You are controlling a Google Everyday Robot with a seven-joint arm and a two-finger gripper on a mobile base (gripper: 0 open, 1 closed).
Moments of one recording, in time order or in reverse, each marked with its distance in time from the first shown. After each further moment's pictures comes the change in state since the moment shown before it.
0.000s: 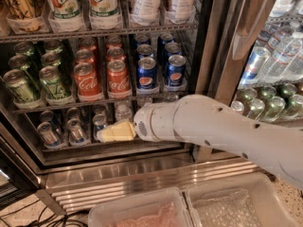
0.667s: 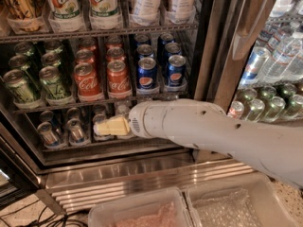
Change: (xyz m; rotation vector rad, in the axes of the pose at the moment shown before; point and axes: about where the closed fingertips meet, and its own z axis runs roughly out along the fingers) arm -0.013 -0.004 0.020 0.049 -0.048 0.014
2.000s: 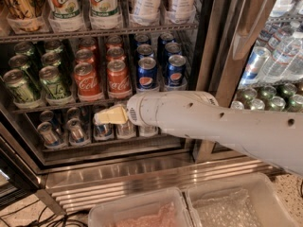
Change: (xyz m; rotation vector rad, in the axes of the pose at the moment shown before) arm -0.024 -0.021 0.022 0.046 -0.036 -0.040
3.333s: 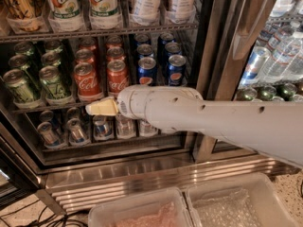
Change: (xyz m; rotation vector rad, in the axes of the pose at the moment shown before) arm -0.026 0.004 0.033 -0.016 -0.075 -0.022
